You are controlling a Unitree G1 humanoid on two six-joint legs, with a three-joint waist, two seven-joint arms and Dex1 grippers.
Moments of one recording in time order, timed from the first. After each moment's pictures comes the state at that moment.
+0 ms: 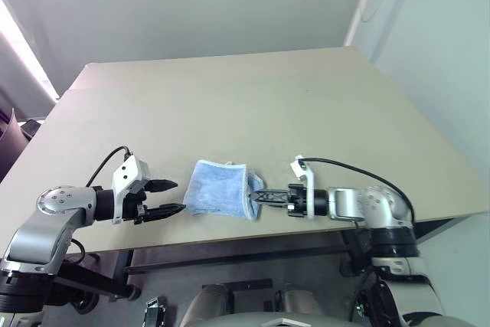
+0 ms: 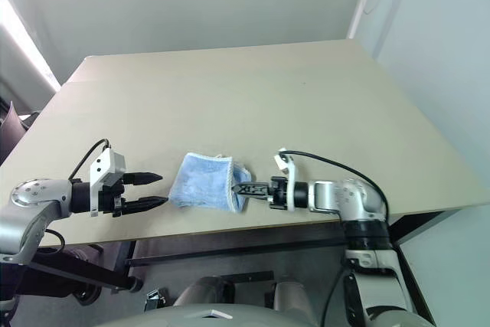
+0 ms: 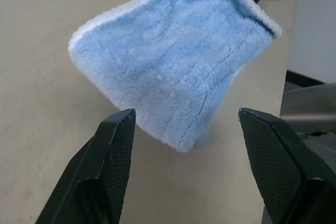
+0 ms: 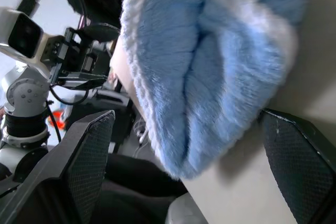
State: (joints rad) left arm -0.03 0.83 0.10 -0.17 -0.42 0.44 -1.15; right arm -0.44 -0.26 -0.05 0.15 0.79 1.38 0.66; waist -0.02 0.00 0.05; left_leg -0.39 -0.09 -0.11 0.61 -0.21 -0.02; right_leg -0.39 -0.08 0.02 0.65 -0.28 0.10
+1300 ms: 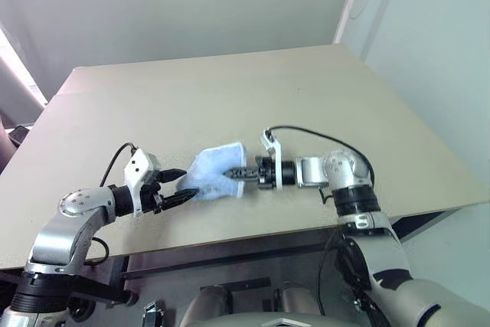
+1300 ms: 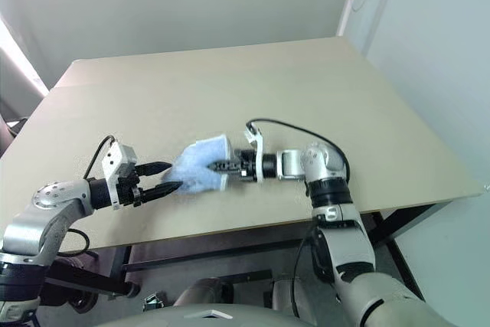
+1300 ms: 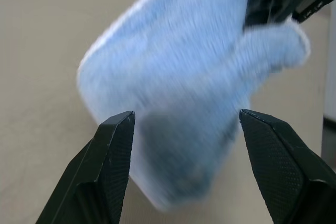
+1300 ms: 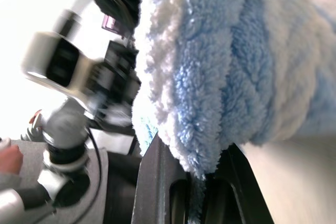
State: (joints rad) left arm -0.05 0.66 0.14 -0.18 -0.50 0.50 -0.93; right arm -0.81 -0.12 -0.11 0.45 0.73 1.36 0.70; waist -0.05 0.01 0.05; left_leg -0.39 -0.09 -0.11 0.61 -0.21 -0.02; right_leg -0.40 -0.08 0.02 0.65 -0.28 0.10
